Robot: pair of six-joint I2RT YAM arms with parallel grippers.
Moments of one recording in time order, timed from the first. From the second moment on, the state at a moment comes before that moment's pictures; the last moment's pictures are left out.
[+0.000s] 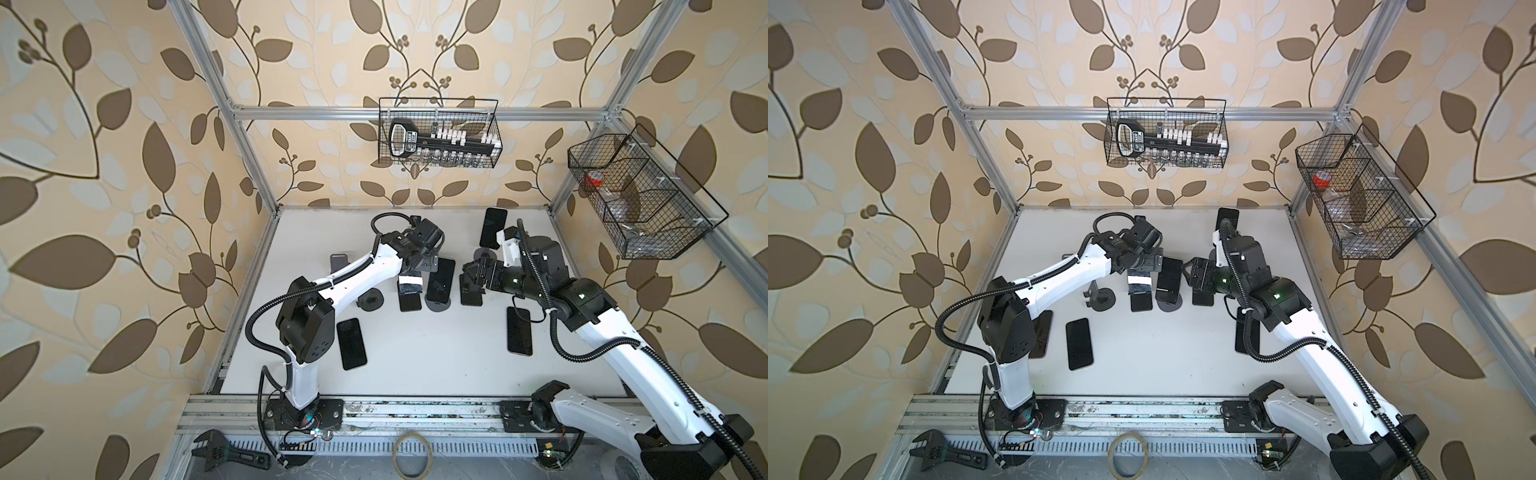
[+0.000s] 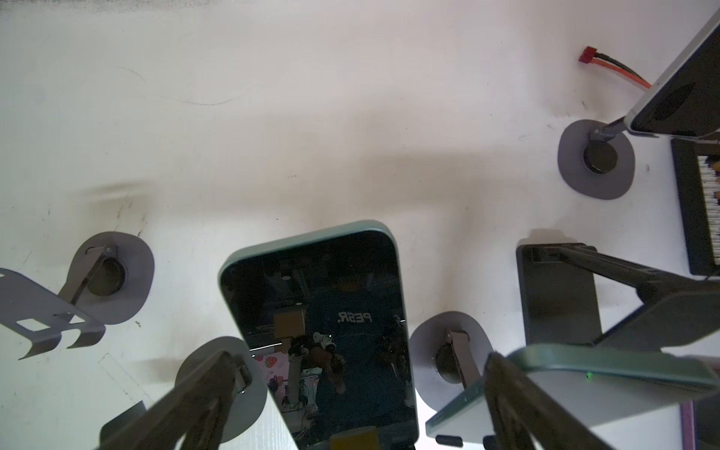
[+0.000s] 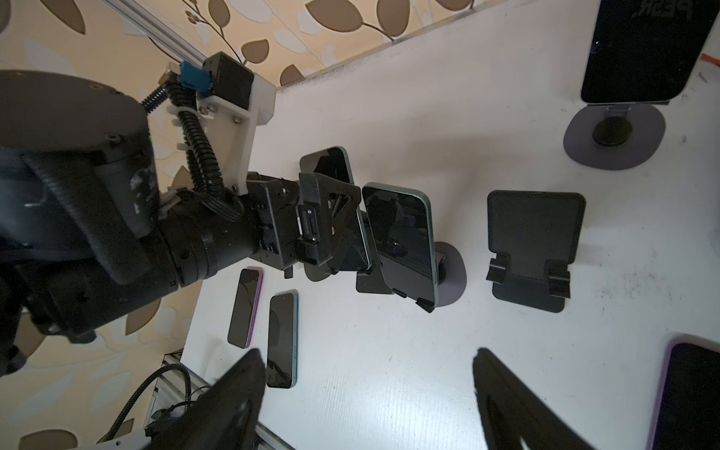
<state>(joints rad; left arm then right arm) -0.74 1.89 1.69 -0.81 -0.33 -0.58 0.44 1.04 1.12 -0.72 -0.12 0.58</state>
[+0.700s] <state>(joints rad) -0.69 1.95 1.73 -0.81 -0.36 -0.65 0.44 1.04 1.12 -0.70 -0.12 0.58</state>
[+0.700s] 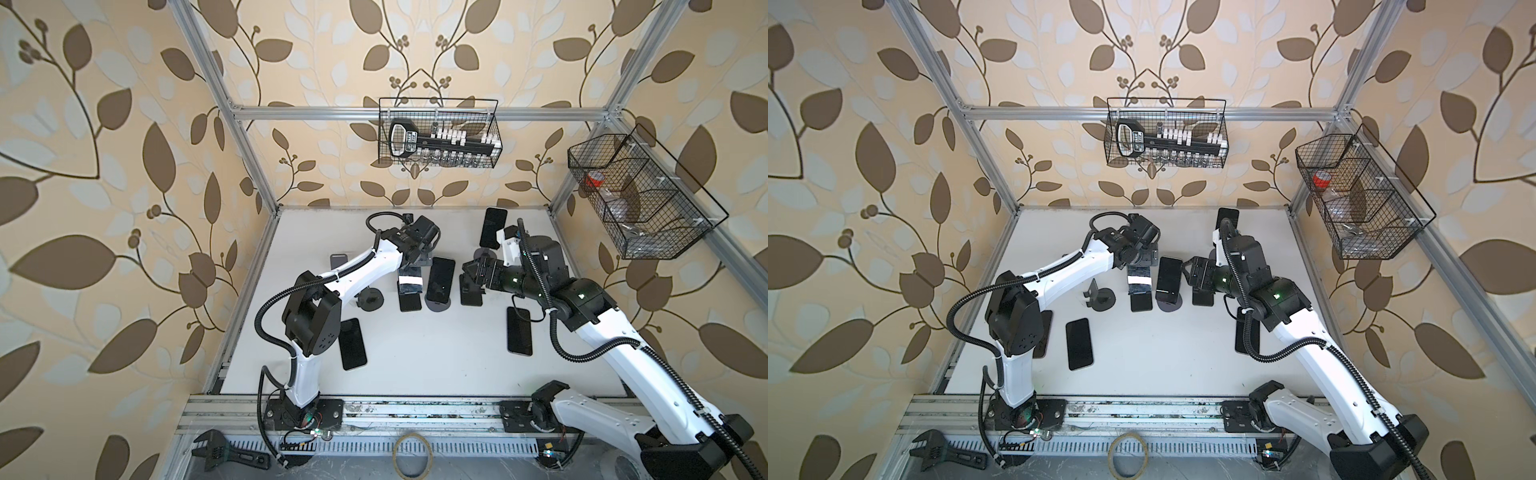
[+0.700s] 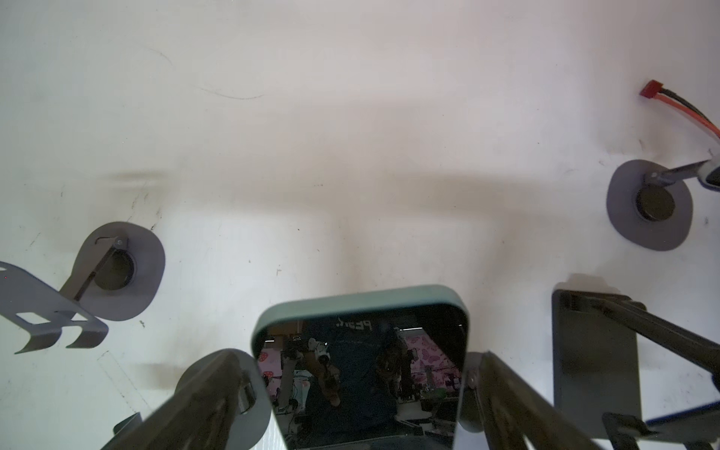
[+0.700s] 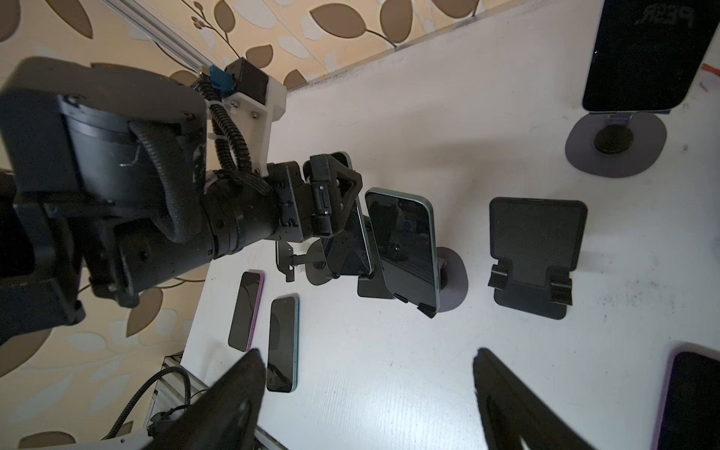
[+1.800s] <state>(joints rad) -0.68 1.99 1.75 -0.80 -0.35 -0.64 0.44 1.04 1.09 -0.69 -0.12 0.57</state>
